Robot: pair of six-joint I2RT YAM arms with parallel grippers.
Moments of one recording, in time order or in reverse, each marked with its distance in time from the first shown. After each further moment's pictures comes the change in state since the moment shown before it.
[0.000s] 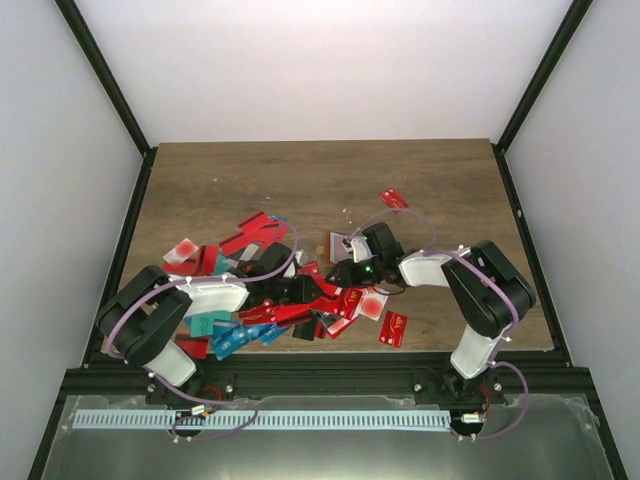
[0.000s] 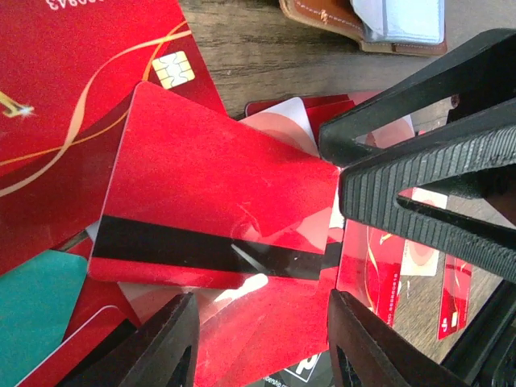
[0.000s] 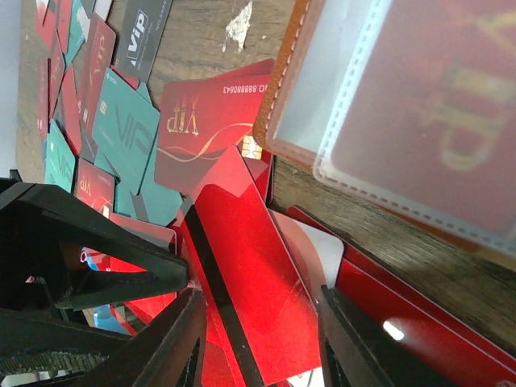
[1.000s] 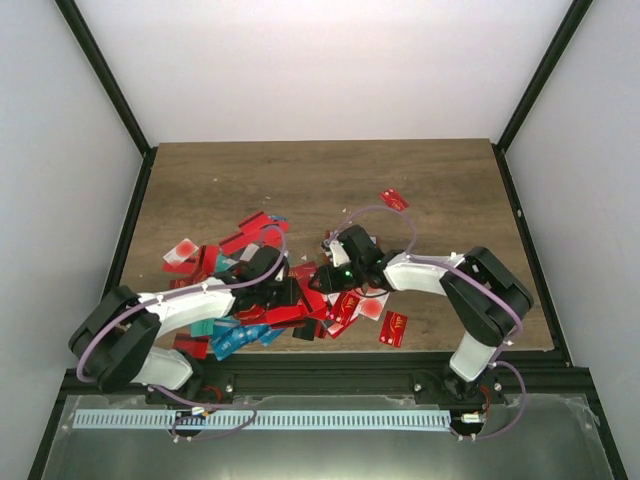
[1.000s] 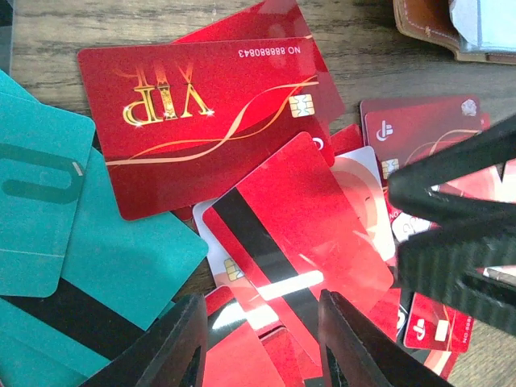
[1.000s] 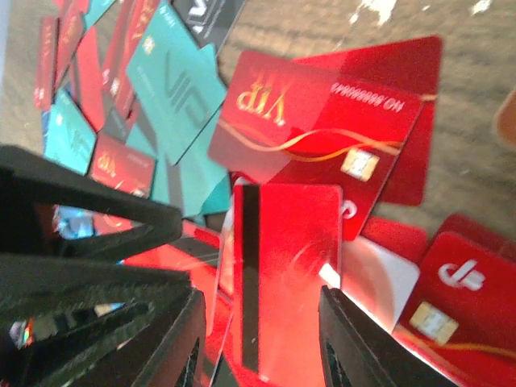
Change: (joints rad) left arm -0.005 -0.184 -0.016 -0.263 -0.215 0.061; right arm 0.180 -0.047 0.074 -0.086 0.130 0.046
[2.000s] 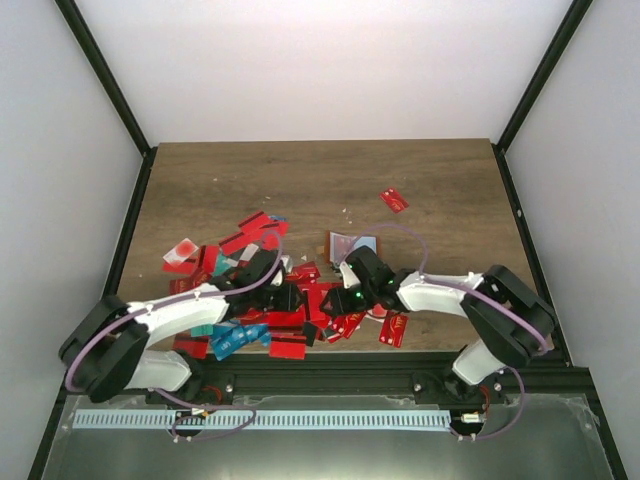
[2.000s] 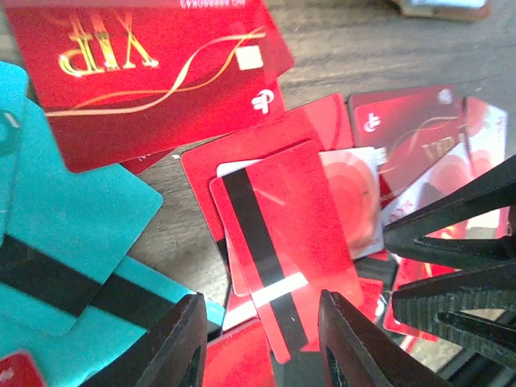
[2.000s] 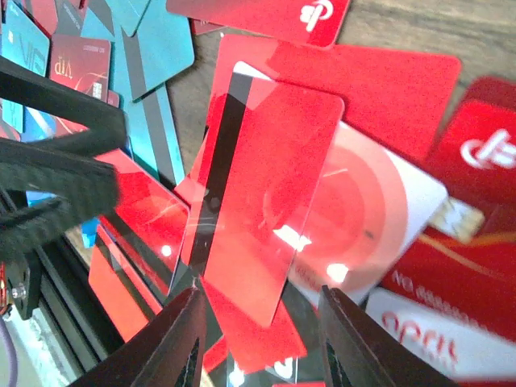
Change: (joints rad) left arm -0.015 -0.024 -0.043 0.034 0.085 0.022; right arm 0.060 -0.112 -0.156 -0.021 0.049 0.035
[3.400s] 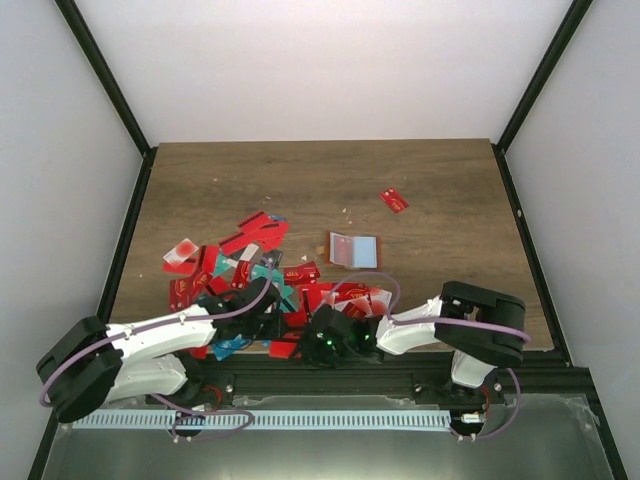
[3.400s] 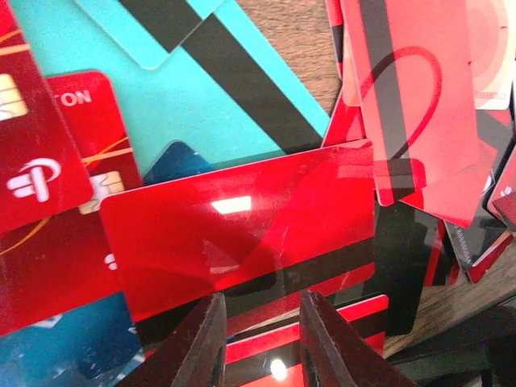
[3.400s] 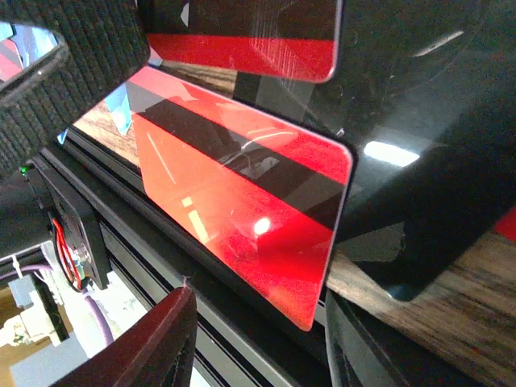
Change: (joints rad) left arm -0.136 -0.213 -0.136 -0.211 -0.098 -0.164; right arm 0.471 0.077 -0.109 0.325 0.177 0.726
